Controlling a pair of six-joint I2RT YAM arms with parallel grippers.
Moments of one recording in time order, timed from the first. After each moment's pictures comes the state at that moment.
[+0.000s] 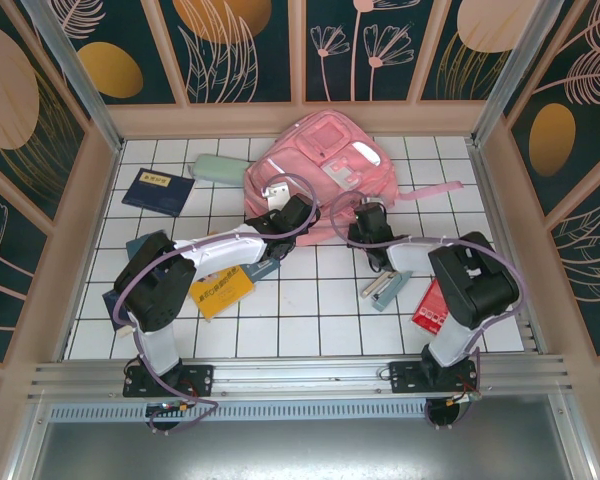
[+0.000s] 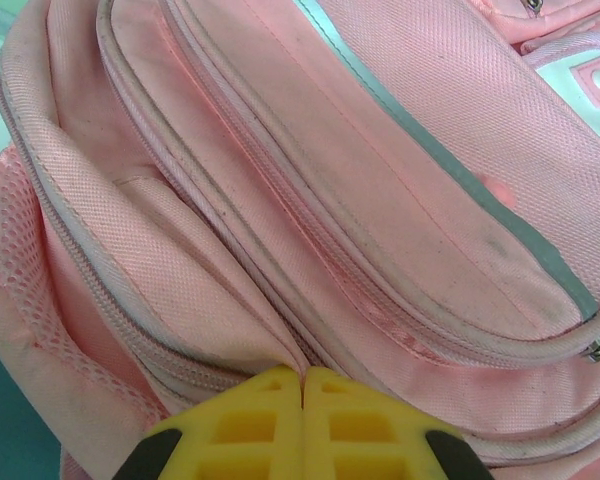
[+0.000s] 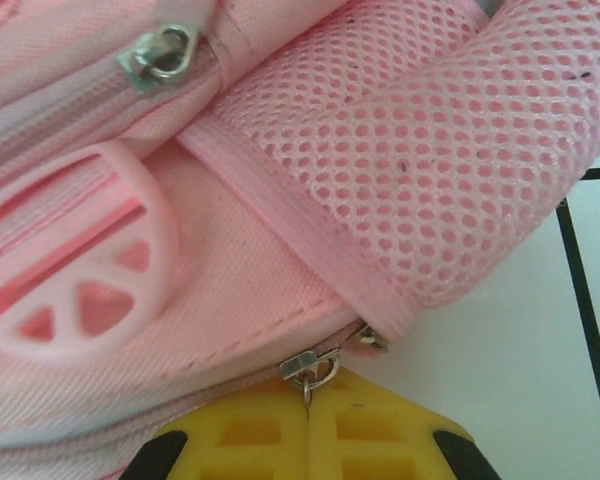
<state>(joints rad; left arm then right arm) -0.81 1.84 1.21 -0.21 -0.58 -0.84 0.49 1.68 0.73 0.18 0.24 0.39</state>
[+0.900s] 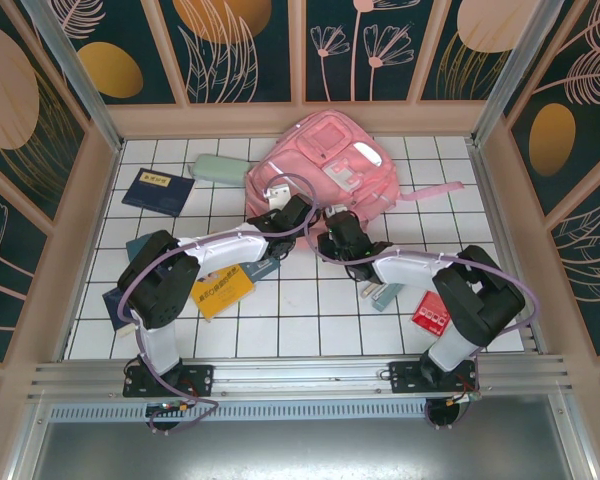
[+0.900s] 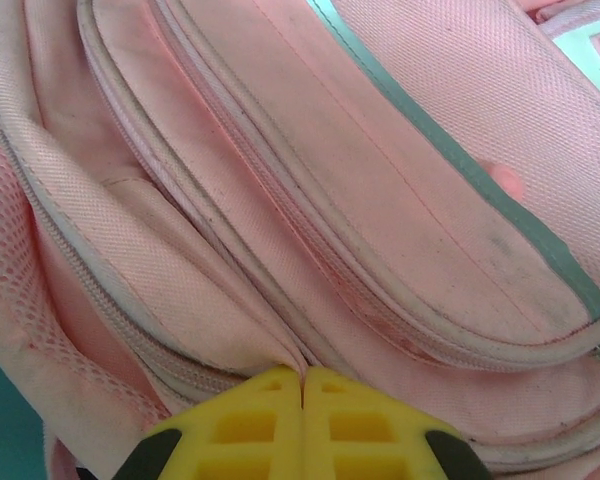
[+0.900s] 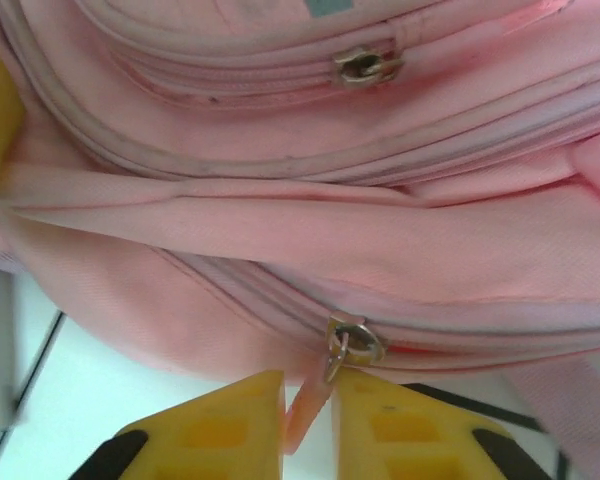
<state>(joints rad) -0.80 1.86 1.22 -0.22 -0.52 -0.84 0.72 1.60 0.77 0.10 0.16 0.36</state>
